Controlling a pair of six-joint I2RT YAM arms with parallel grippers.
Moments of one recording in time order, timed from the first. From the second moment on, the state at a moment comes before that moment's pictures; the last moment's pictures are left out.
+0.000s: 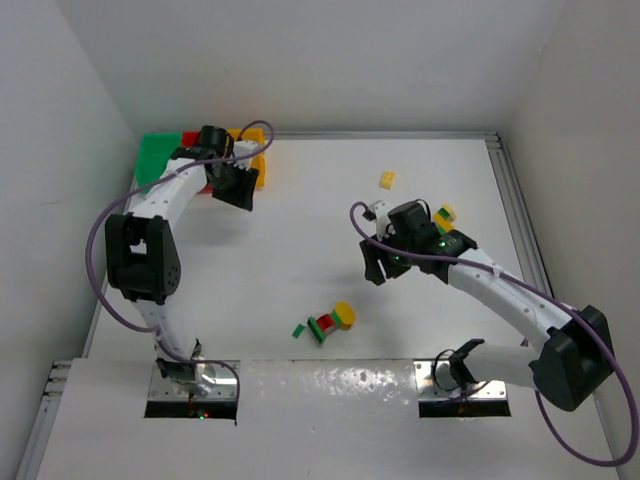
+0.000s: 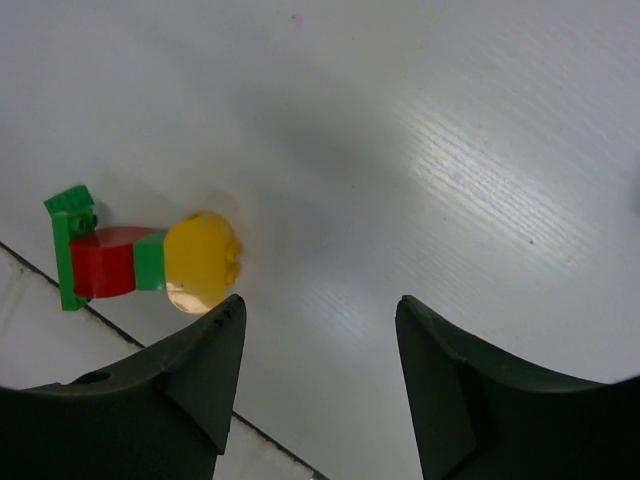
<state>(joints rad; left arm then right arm) -0.11 1.84 1.54 -0.81 0.28 0.26 0.58 1.22 0.85 -0.56 -0.14 0.07</state>
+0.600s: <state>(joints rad) -0.46 1.56 1.16 -0.80 0.22 0.33 0.58 1.32 0.94 -0.53 0.03 0.13</state>
